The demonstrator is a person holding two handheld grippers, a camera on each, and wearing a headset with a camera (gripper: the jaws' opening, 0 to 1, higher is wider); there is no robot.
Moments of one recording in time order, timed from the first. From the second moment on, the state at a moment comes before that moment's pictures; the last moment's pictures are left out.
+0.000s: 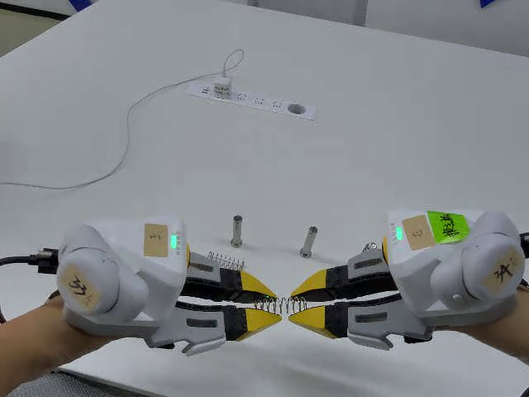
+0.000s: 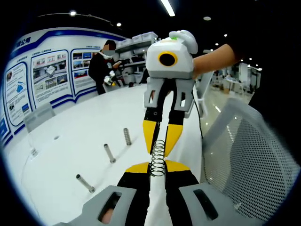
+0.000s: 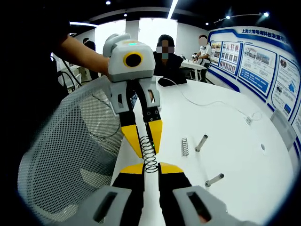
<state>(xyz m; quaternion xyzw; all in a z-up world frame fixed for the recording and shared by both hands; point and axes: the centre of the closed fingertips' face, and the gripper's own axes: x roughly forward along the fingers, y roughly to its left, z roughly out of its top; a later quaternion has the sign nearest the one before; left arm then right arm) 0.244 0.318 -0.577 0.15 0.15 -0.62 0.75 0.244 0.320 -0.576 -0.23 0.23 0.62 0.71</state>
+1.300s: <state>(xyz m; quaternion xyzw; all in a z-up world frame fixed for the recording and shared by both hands) 0.278 0.315 -0.547 0.13 0.13 -0.61 0.78 0.278 0.348 -0.504 -0.09 0.17 0.57 0.80</state>
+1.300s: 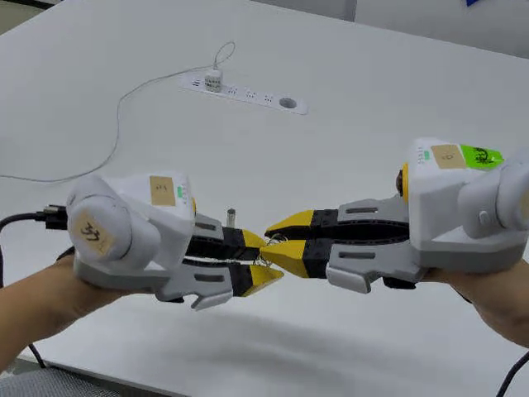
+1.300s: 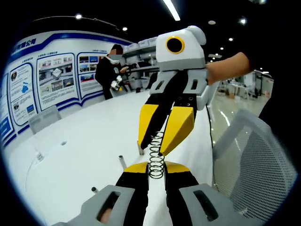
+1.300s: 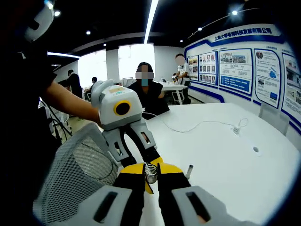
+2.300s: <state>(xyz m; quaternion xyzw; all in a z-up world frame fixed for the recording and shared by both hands) 0.311 0.364 -0.560 0.05 0.12 -0.52 0.85 0.356 0.273 -0.522 -0.10 0.21 0.43 0.87</state>
